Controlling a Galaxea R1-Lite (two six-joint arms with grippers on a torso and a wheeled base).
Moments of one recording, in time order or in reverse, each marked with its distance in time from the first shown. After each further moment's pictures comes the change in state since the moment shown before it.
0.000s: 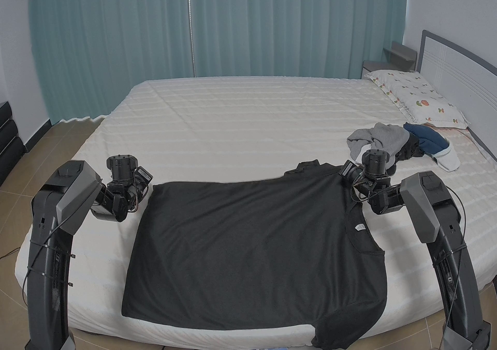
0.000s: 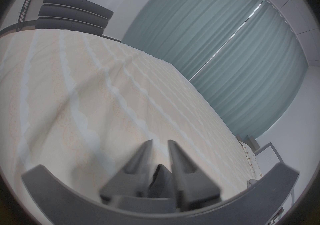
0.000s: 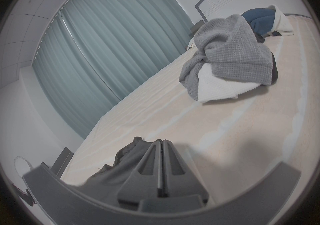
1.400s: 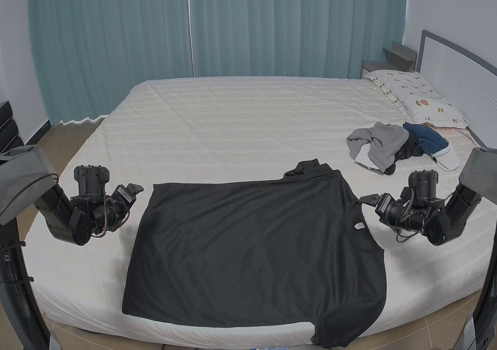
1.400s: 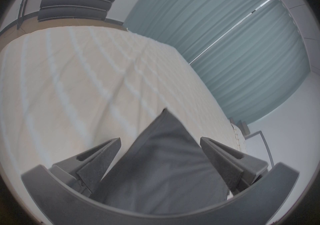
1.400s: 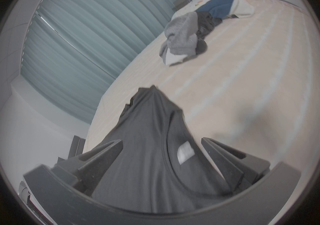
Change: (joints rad) left arm -0.007 -0.531 0.840 -0.109 -0.189 -0.046; right arm -0.029 -0.726 1.343 -0.281 0.187 0.088
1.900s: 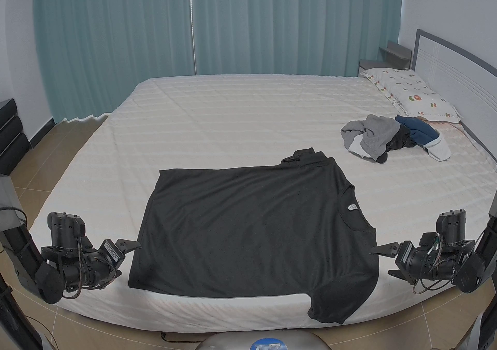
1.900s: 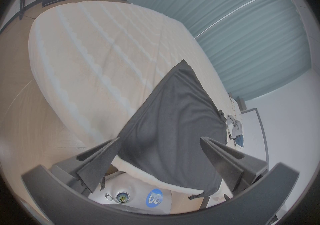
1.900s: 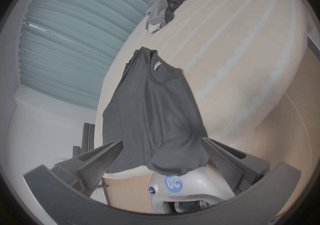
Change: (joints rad) left arm -0.015 -0.210 0.548 -0.207 -0.155 0.006; right arm 0.022 -0.232 0.502 -0.147 0.125 0.092
